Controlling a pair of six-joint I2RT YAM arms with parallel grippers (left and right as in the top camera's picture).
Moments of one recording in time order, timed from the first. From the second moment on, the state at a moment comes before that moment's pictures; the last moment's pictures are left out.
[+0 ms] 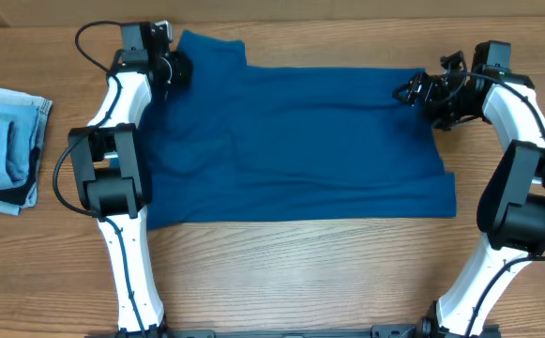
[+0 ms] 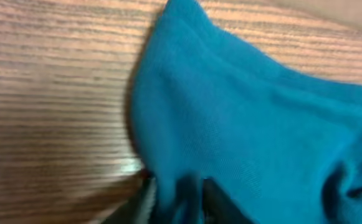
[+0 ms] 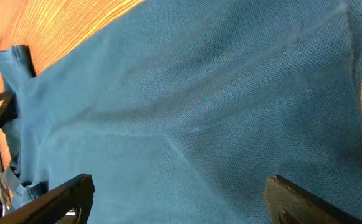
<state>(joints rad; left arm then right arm) 0.06 2.54 2.02 -0.35 0.33 -0.18 -0.23 2.15 1.63 -0.71 -0.62 0.20</state>
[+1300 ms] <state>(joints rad) 0.07 2.72 2.56 -0.90 0.22 -0.03 -0.23 2.15 1.63 -0.79 -0.67 0.20</state>
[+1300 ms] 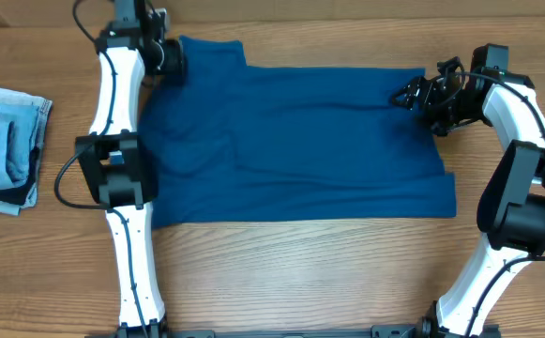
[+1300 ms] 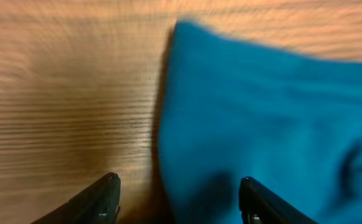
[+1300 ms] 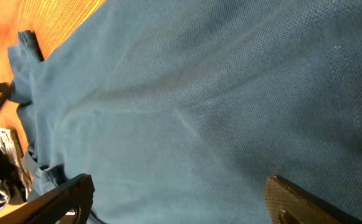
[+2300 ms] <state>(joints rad) 0.05 2.75 2.56 -0.83 0.14 -0.10 -0.23 2.15 1.63 -0.80 -0.67 0.20</state>
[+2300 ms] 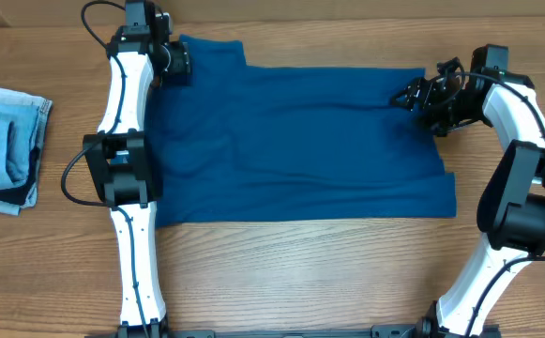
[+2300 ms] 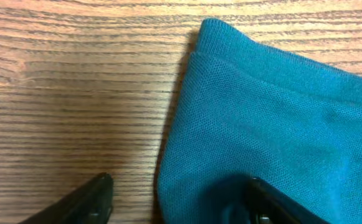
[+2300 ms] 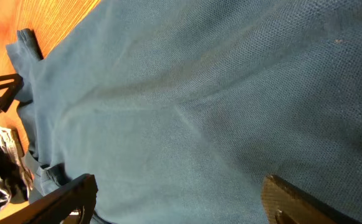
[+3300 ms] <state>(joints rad) 0.07 2.62 2.56 -1.08 0.24 -0.09 -0.23 2.15 1.63 -0.81 -0.67 0.20</state>
